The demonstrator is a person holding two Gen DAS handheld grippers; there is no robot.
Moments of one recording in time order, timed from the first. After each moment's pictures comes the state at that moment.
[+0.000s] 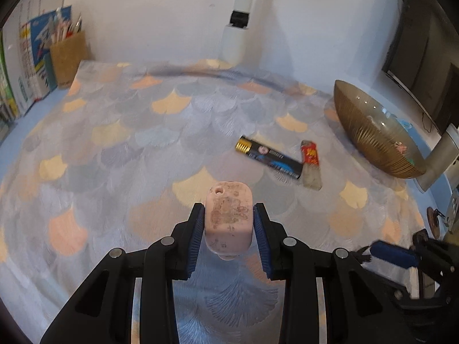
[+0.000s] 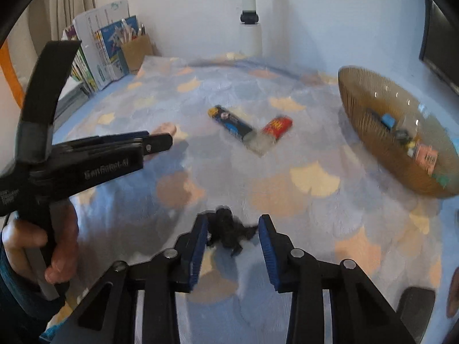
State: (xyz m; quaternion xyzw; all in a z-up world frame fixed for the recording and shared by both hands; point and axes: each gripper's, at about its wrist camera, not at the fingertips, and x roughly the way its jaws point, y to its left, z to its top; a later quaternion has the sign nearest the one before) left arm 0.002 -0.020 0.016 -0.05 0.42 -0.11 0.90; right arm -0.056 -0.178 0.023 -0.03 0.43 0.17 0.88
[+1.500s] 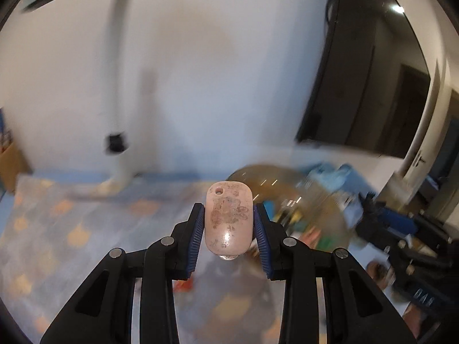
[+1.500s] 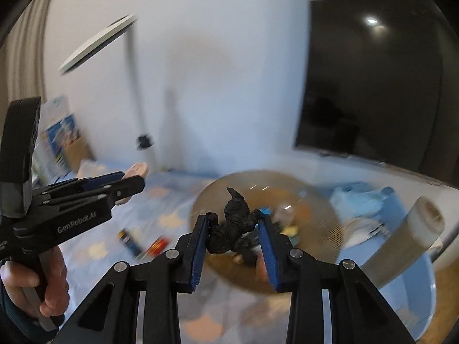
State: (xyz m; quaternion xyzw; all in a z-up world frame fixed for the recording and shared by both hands) left arm 0.055 -0.158 0.165 -0.03 0.30 -0.23 0.93; right arm -0.029 -0.320 0.176 -0.01 0.29 0.01 0.96
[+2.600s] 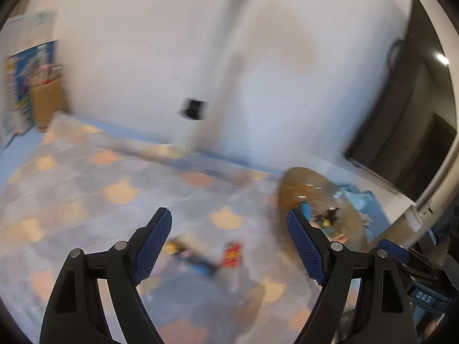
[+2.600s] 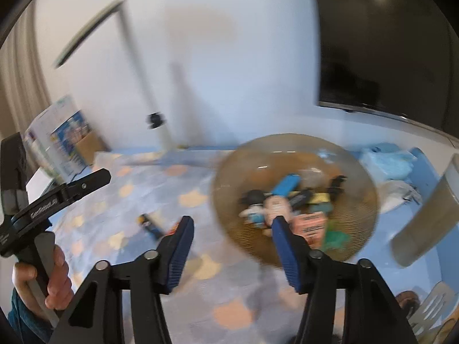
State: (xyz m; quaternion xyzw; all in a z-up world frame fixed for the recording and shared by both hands) left arm 0.033 -0.039 0.122 -0.14 0.33 -0.13 0.92; right arm -0.026 -0.295 0.146 0.05 0.35 0.07 0.93
